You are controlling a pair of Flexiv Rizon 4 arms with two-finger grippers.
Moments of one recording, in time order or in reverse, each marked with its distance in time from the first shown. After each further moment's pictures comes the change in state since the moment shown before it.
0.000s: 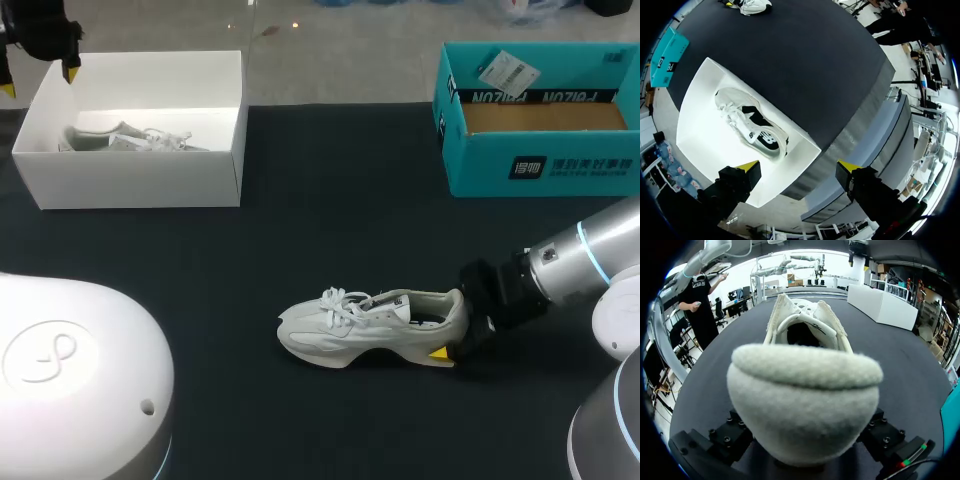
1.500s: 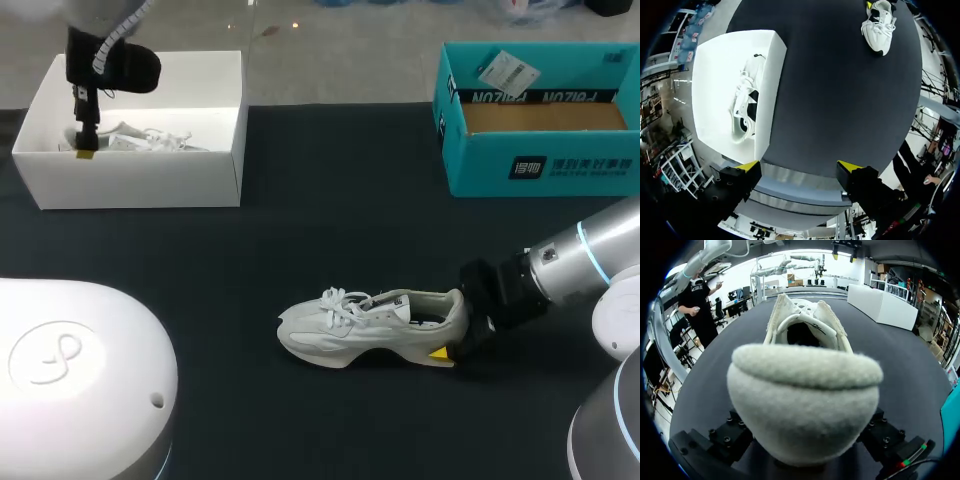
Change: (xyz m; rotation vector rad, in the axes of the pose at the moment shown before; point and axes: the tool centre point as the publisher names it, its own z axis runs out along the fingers) left arm 0.022 -0.154 -0.037 -0.105 0.097 -1.129; right arm 0.000 0.000 0.000 0.000 0.000 0.000
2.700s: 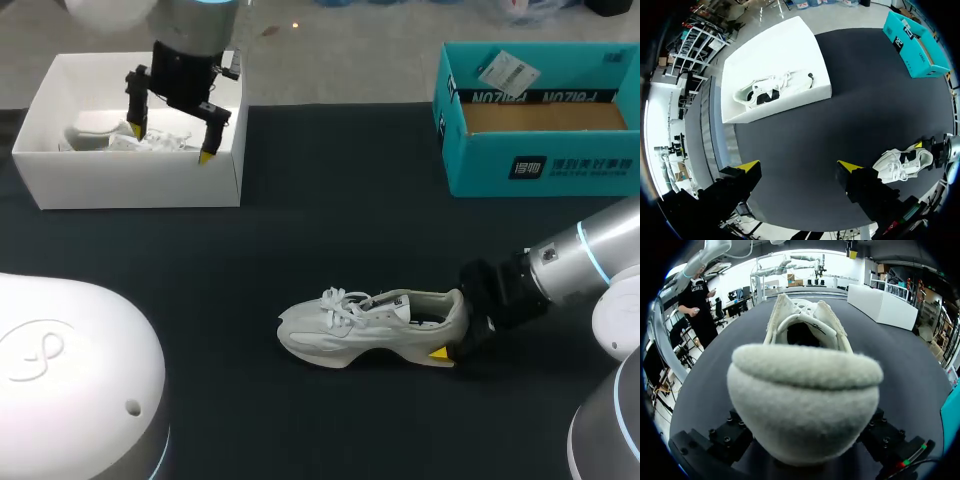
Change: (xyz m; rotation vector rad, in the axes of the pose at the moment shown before) left arm 0.067 -0.121 -0.036 0.116 0.012 -1.046; right arm 0.000 0.000 0.000 0.000 0.000 0.000
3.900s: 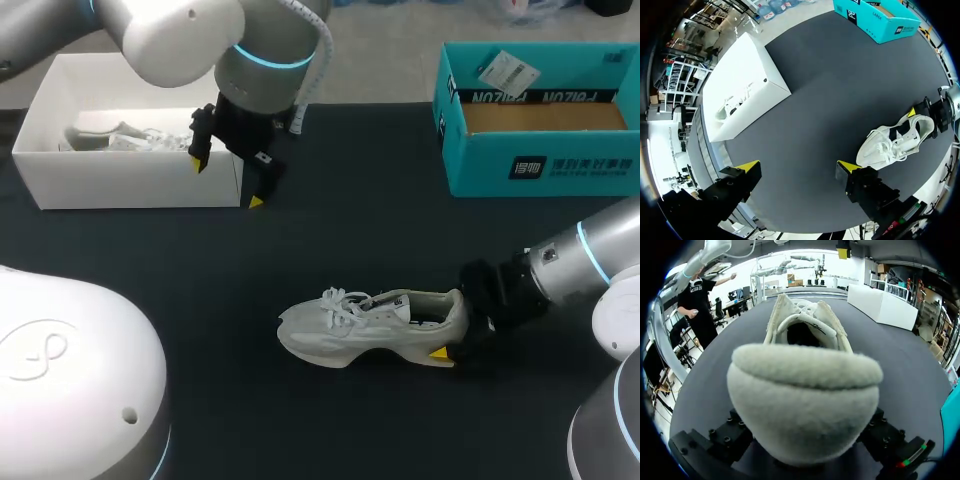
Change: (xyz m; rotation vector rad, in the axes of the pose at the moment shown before) left arm 0.085 0.026 -0.002 0.060 -0.021 0.243; right arm 0.000 0.000 0.000 0.000 0.000 0.000
